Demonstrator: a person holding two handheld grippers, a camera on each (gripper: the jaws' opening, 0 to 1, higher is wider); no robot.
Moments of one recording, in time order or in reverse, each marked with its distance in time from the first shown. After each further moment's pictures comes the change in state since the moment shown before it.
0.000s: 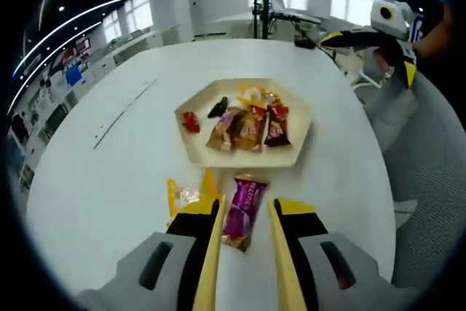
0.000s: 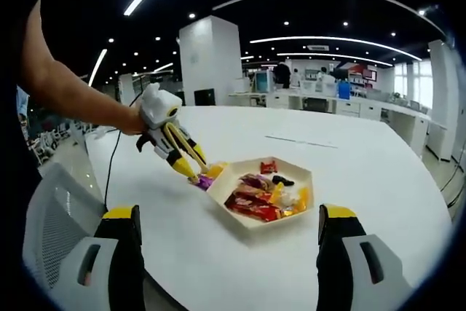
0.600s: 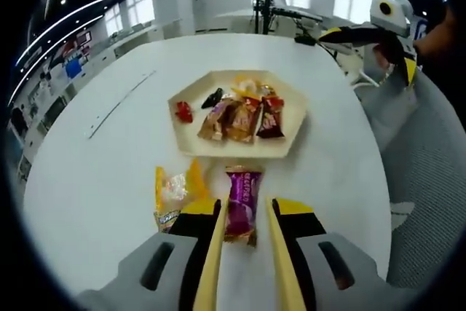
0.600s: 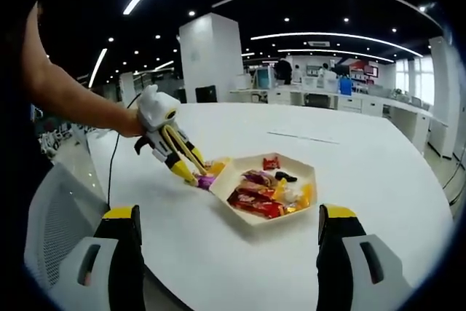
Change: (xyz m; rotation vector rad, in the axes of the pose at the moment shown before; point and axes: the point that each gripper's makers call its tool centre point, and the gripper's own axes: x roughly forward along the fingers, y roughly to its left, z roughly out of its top) left arm 0.001 -0.012 -0.009 -0.047 0.024 -0.010; right arm 0.002 0.004 -0.005 0.004 0.028 0.016
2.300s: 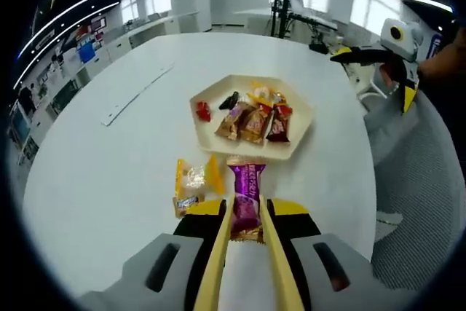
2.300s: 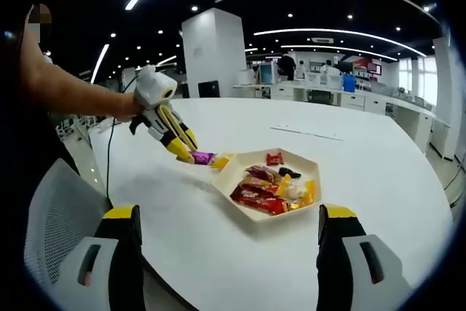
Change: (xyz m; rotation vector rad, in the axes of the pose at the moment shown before) left arm -0.044 0.011 0.015 -0.073 0.012 0.045; right arm 0.002 0.004 -0.004 -0.008 0.026 0.017
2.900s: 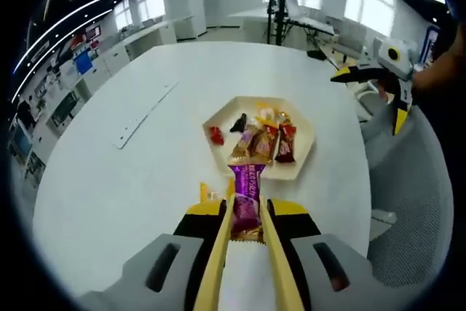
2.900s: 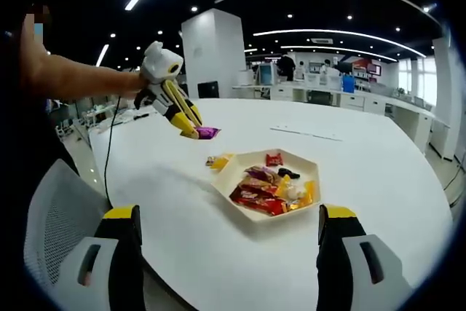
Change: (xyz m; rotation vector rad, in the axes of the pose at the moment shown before) left arm -0.026 0.018 0.041 0.058 0.002 0.003; right arm 0.000 -0.001 0.000 0.000 -0.005 -0.005
